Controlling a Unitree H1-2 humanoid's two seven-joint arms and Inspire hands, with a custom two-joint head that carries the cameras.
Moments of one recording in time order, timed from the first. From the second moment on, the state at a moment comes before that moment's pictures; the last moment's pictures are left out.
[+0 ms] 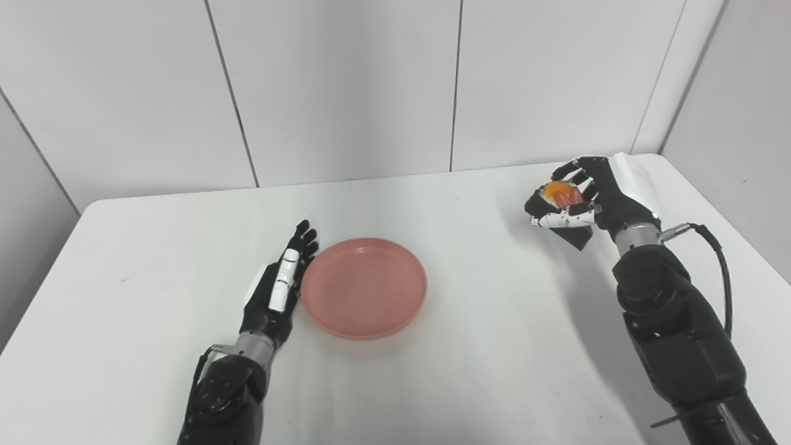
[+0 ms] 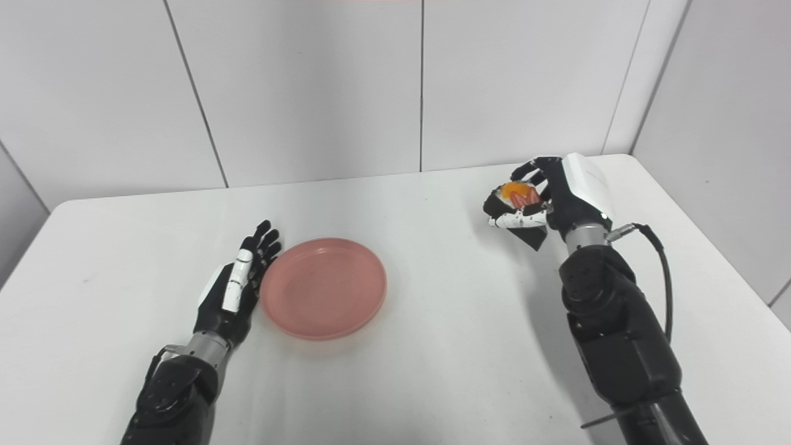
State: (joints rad) left arm -0.41 0.05 -0.02 0.43 -0.13 -0.10 -0.24; right arm -0.50 -0.39 0.06 0.01 -0.54 0.41 0.04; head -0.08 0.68
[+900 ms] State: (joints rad) left arm -0.42 -0.03 -0.06 0.44 -0.07 -0.11 -0.16; right arm -0.48 -0.34 0.24 -0.09 -0.50 0.32 0.17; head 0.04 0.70
